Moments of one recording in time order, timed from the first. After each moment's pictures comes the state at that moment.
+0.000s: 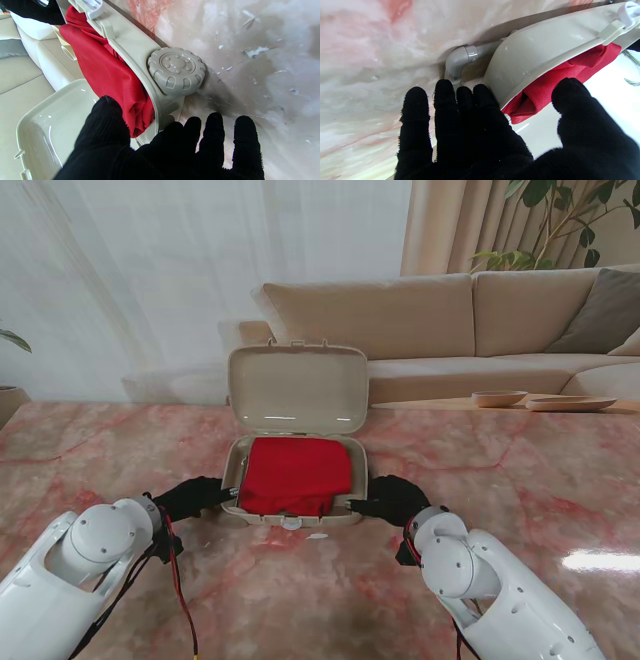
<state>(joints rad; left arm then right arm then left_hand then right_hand) 1.54 -1.05 -1.31 -1.57 0.22 0.21 -0.43 -1.53 -1.09 1.08 -1.60 -0.59 0.20 0.09 0.86 0.03 -0.01 -0.06 0.36 0.46 -0.03 0.26 0.36 0.33 0.10 0.40 0.22 0.28 0.28 0.60 -0.06 0.33 0.79 0.68 0.53 -0.28 0.46 -0.04 0.70 0.40 0.30 0.68 0.62 0.33 0.37 0.56 0.66 0.28 0.34 0.57 0.29 0.35 1.09 0.69</state>
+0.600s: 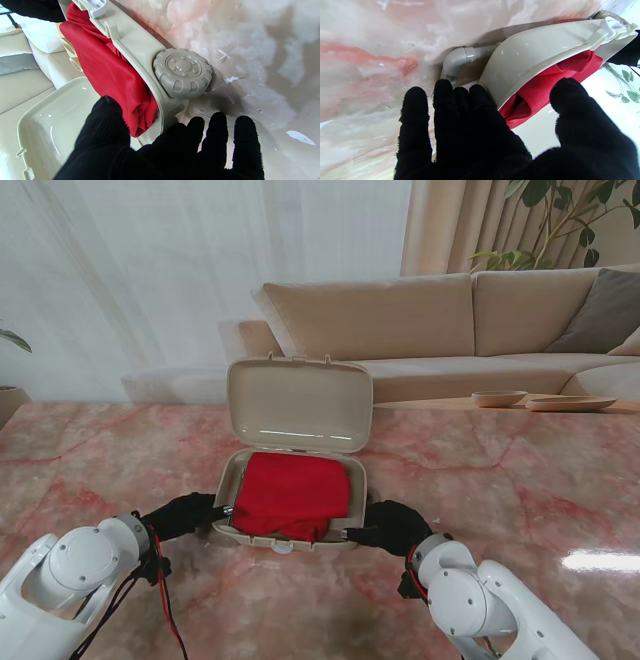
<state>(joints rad) 1.67 -1.03 -1.39 -1.67 0.24 0.16 -0.47 -1.70 -1.06 1.14 -1.78 -0.64 0.20 0.15 0.86 0.03 -0.01 -0.06 0.36 0.51 -0.03 0.27 0.37 0.38 0.09 0.40 0.23 0.33 0.28 0.61 -0.06 0.33 0.79 0.69 0.55 -0.27 0.45 -0.04 0.70 0.45 0.31 0.68 0.62 0.37 0.37 0.56 0.66 0.28 0.34 0.57 0.29 0.35 1.08 0.69</state>
